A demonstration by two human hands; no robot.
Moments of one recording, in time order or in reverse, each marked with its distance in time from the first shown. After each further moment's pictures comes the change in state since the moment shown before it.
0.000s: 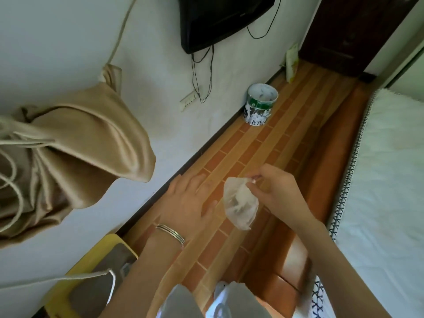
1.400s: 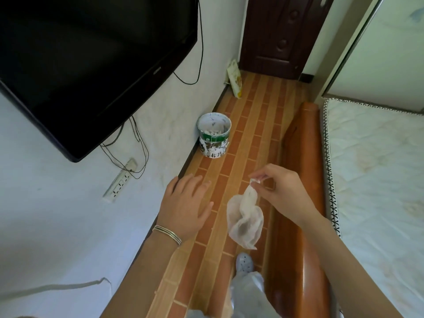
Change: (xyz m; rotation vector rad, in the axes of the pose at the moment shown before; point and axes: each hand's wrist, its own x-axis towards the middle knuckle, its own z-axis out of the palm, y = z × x) left_hand 0.466 0.002 0.077 0.041 -0.011 0.300; right_hand 0.304 0.261 -0.100 -0.040 0.188 0.234
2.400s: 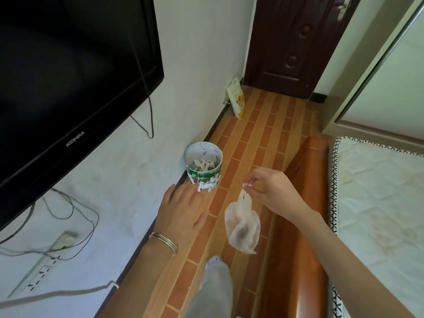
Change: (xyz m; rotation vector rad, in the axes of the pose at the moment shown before) left_hand 0.352 0.028 0.086 0.089 -0.056 -0.048; right_hand 0.306 0.249 -0.069 -0.037 -0.147 -0.148
